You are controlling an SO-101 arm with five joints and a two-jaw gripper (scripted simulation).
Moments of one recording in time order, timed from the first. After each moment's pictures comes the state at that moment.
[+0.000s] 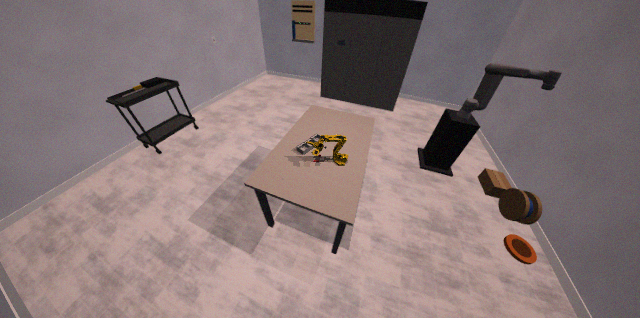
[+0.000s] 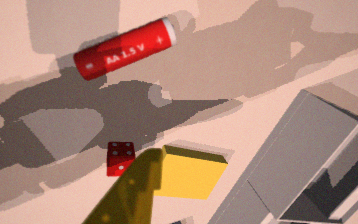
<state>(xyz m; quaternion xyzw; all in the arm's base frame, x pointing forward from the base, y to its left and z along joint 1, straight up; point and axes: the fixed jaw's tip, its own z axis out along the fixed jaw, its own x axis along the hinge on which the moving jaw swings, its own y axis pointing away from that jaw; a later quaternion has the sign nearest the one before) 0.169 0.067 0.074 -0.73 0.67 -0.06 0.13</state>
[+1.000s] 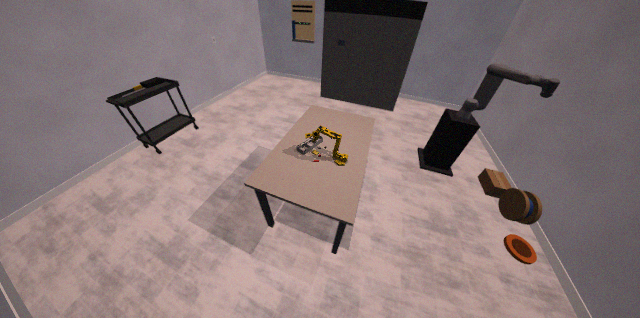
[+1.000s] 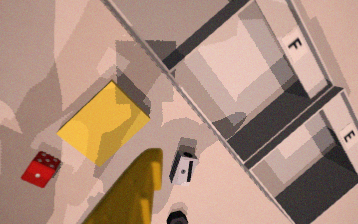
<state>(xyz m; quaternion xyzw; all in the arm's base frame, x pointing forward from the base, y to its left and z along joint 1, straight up) 0.237 -0.021 0.108 -0.26 0.95 -0.07 0.18</state>
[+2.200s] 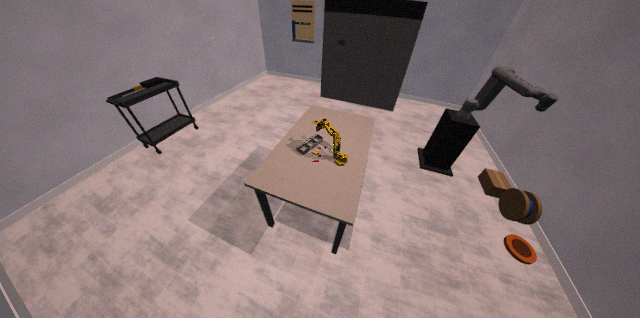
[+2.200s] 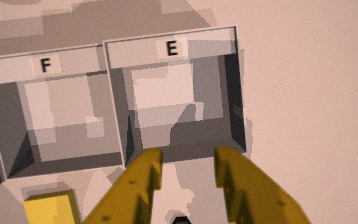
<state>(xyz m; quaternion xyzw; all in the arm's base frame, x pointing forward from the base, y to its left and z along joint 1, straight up) 0.245 -0.146 0.127 0.24 0.94 -0.07 0.22</state>
